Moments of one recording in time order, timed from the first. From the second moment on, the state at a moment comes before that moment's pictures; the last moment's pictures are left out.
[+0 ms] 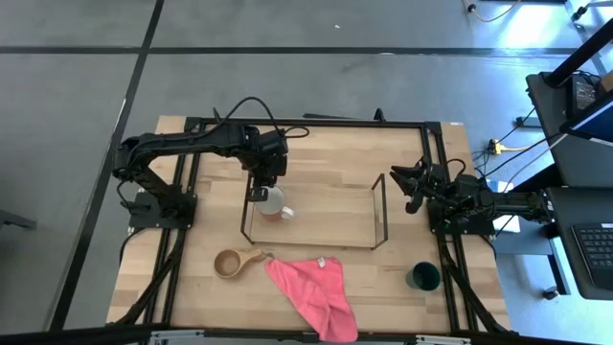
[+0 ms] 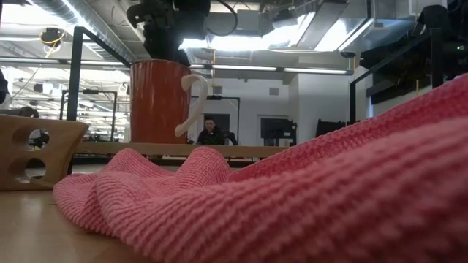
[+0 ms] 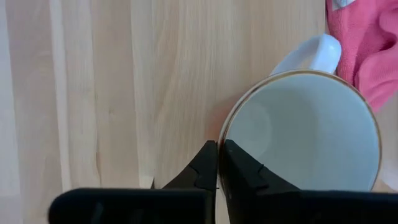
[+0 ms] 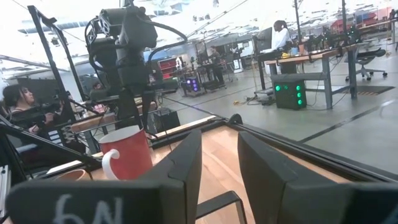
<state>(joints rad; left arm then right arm) 0.26 1.54 1.36 -1.08 0.18 0.24 -0.02 0.00 0.01 0.18 0.37 0.17</state>
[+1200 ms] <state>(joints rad) 0.28 1.54 1.59 -1.20 0.09 0.19 -0.02 0.01 0.12 0.32 0.44 0.23</state>
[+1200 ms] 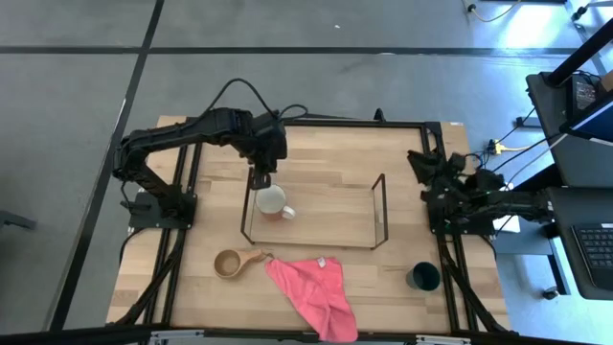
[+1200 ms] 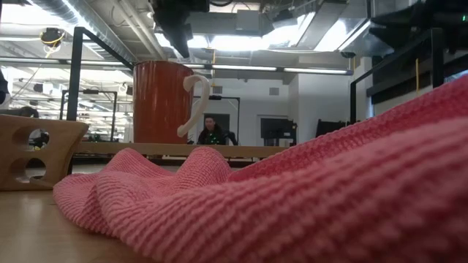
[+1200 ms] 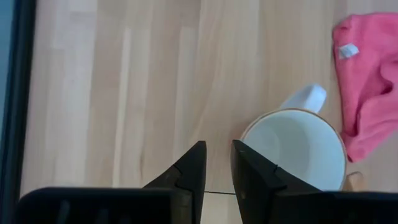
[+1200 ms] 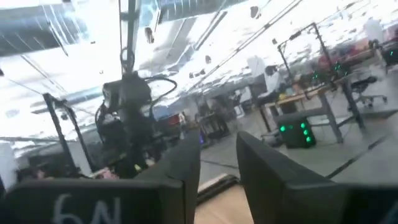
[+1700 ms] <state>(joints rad) 0.33 1.54 1.59 -1.29 0.03 0.17 -0.07 0.78 0.95 -0.29 0.62 0.31</state>
